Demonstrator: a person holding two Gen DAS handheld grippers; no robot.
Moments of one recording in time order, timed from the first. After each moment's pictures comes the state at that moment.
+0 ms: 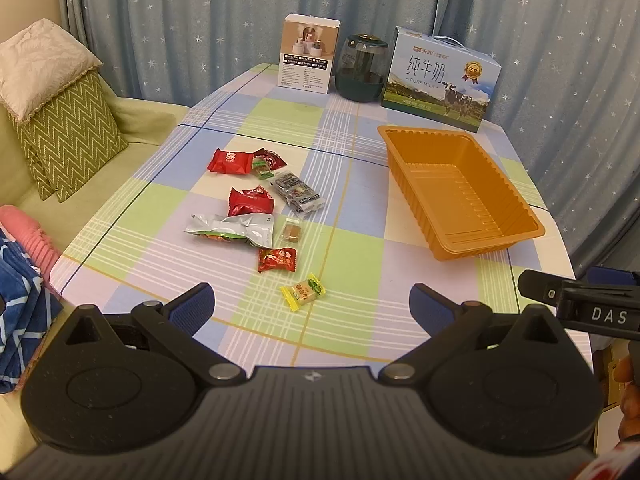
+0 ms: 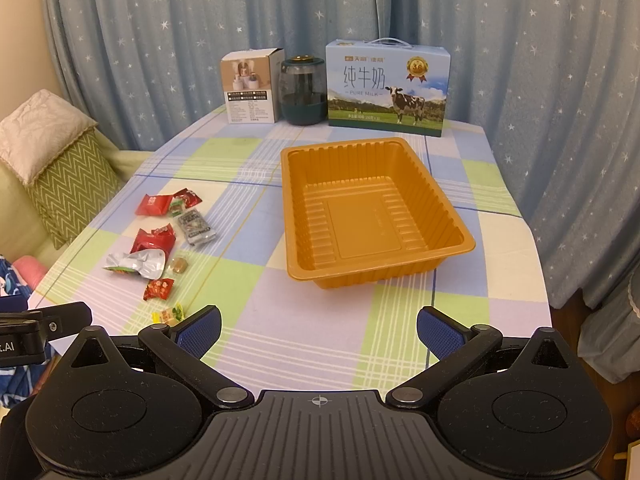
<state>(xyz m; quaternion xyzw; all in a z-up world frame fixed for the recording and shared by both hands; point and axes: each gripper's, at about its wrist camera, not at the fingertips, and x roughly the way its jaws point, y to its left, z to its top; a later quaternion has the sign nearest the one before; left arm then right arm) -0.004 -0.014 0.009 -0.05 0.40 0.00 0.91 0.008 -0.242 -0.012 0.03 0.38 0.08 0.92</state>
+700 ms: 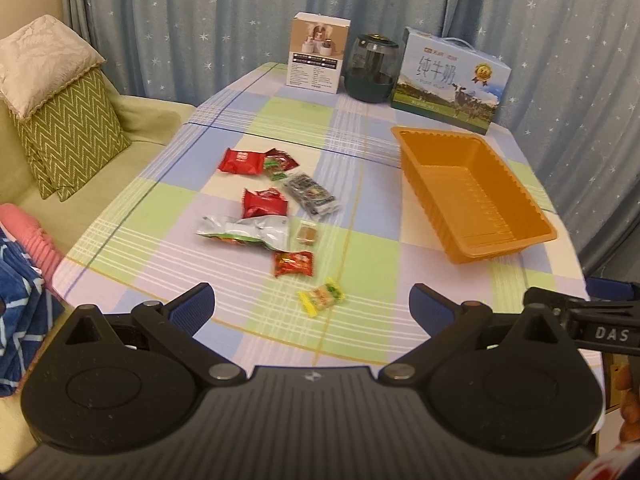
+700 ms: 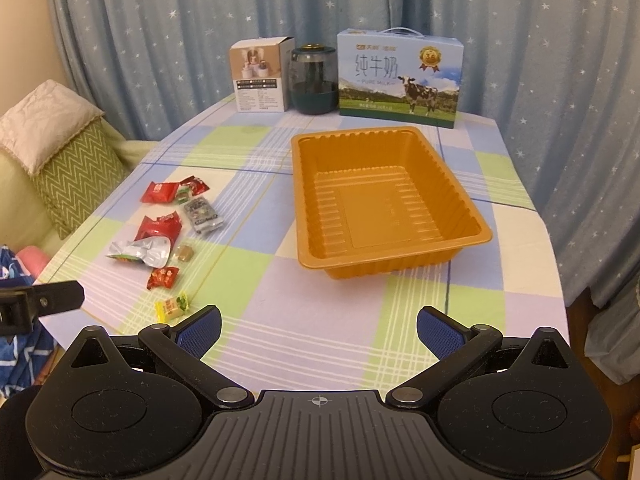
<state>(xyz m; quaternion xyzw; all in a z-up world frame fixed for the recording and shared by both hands) 0.005 0.013 -0.004 -0.05 0.40 0.00 0.91 0.015 -0.229 -0.030 0.03 0.39 0.10 0.91</state>
